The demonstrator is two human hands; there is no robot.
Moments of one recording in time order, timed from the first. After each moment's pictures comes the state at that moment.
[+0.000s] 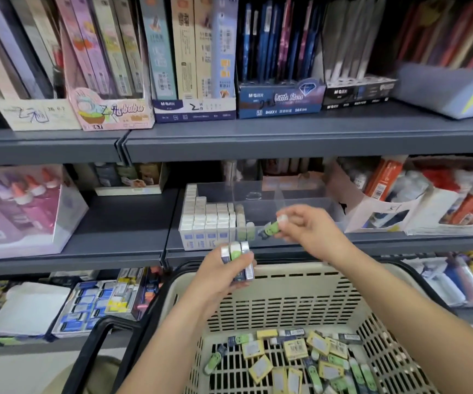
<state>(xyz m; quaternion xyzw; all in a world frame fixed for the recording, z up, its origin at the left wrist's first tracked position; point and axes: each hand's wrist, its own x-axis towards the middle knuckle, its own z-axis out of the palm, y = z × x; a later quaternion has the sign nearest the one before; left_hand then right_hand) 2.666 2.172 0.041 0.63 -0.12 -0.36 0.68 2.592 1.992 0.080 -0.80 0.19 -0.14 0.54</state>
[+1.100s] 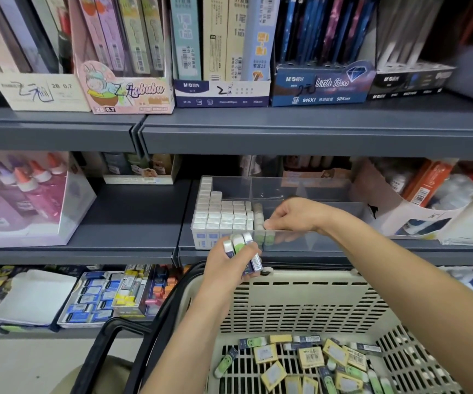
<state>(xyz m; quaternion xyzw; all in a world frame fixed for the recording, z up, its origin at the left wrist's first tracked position) 2.685 2.170 0.037 0.62 -0.05 -0.29 0.73 2.684 1.984 0.080 -0.90 0.19 0.16 0.35</state>
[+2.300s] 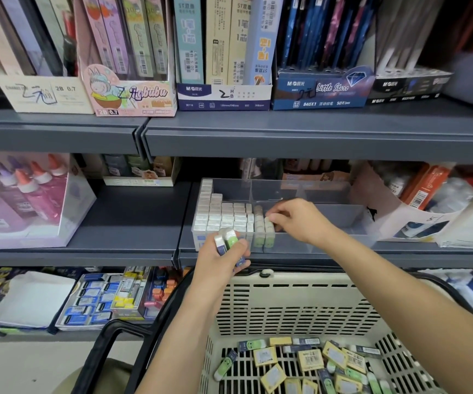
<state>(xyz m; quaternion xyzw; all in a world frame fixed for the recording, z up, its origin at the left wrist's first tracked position) 2.695 2.181 0.039 0.61 -0.11 -0.26 0.74 2.672 1.993 0.070 -0.94 0.17 -0.06 0.30</state>
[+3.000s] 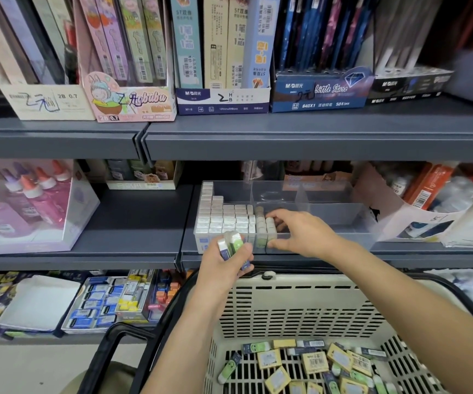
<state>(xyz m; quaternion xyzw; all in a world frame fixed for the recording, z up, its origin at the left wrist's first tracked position) 2.694 2.180 0.033 0.62 -0.12 -0.26 0.73 2.663 1.988 0.055 -0.98 0.10 0.00 0.15</state>
